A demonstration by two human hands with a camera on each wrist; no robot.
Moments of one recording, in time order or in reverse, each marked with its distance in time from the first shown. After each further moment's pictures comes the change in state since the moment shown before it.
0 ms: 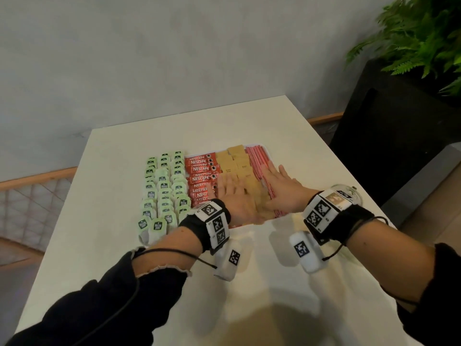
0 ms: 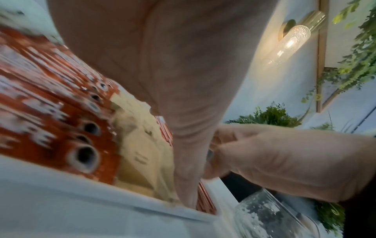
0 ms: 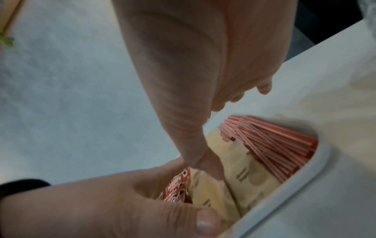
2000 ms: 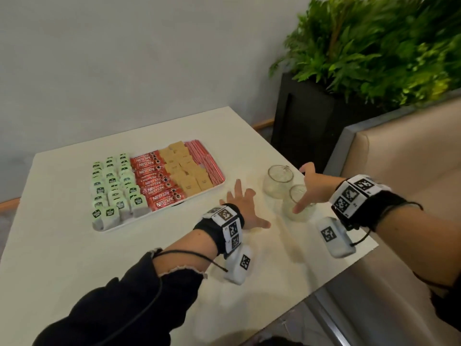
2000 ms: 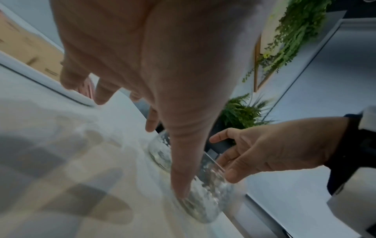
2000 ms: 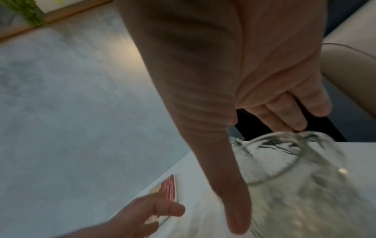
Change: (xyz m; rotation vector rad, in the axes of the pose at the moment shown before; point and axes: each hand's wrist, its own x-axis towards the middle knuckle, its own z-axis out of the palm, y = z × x) left_hand -0.067 0.093 0.028 -0.090 -0.038 0.287; right_hand -0.161 0.076 -0.005 0.177 0.174 0.565
